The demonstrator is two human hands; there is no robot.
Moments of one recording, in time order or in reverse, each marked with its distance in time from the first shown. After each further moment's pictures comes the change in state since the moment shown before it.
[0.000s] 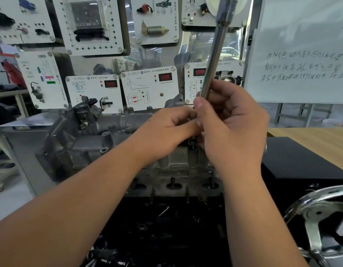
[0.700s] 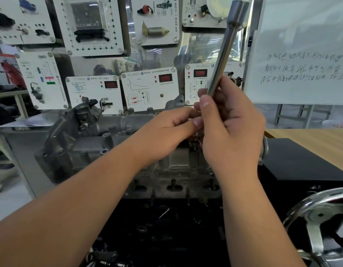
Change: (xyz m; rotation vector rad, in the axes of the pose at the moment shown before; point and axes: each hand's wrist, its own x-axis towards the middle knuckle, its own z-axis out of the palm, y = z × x) left_hand 0.001 -0.002 -0.002 -0.010 -0.044 0.009; right_hand 0.000 0.006 0.004 -0.041 -0.005 -0.091
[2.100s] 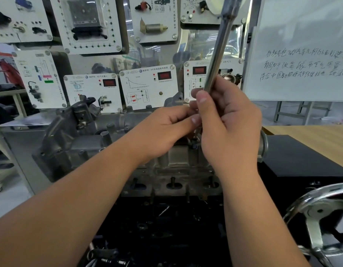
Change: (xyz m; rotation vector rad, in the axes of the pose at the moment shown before) left_hand -0.002 0.002 -0.001 -0.047 0.007 0.000; right_hand 0.001 -0.002 0.001 -0.008 -0.015 0.050
